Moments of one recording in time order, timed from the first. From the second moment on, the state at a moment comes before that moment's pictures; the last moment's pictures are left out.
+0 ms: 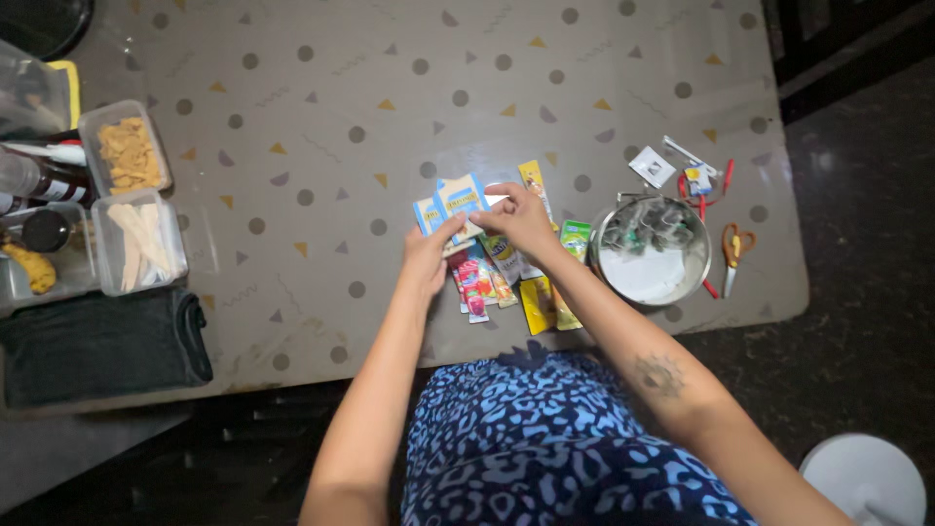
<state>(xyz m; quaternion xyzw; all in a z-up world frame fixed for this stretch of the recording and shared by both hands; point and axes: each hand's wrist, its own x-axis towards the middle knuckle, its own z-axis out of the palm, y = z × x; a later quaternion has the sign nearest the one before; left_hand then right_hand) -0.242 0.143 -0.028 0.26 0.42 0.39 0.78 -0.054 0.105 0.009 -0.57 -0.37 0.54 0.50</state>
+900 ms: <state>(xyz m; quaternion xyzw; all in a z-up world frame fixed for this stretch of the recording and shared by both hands) -0.075 0.000 0.014 0.23 0.36 0.16 0.89 0.127 -0.102 0.076 -0.52 -0.24 0.63 0.53</state>
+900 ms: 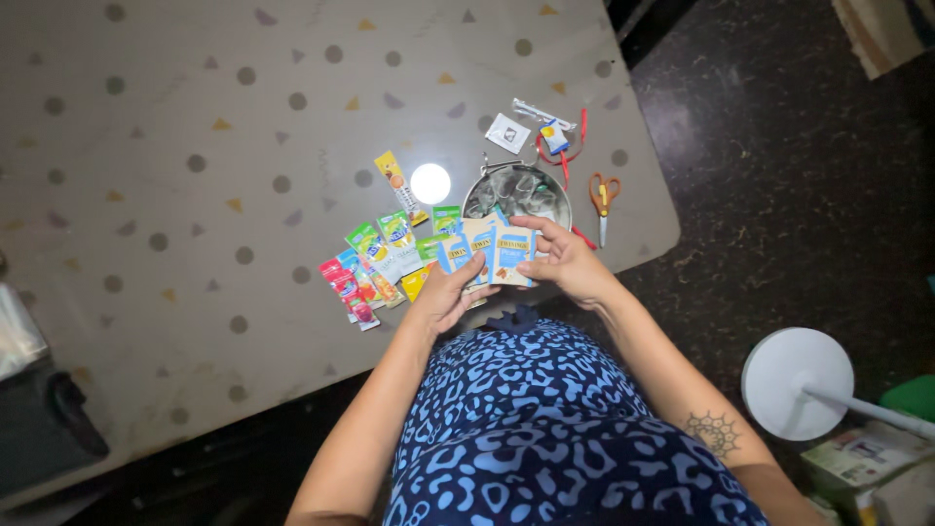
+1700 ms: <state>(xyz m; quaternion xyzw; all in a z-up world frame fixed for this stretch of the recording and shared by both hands) -0.058 -0.019 -0.008 0.29 0.52 0.27 0.76 0.211 -0.070 -0.004 -0.74 -0.61 0.02 0.28</state>
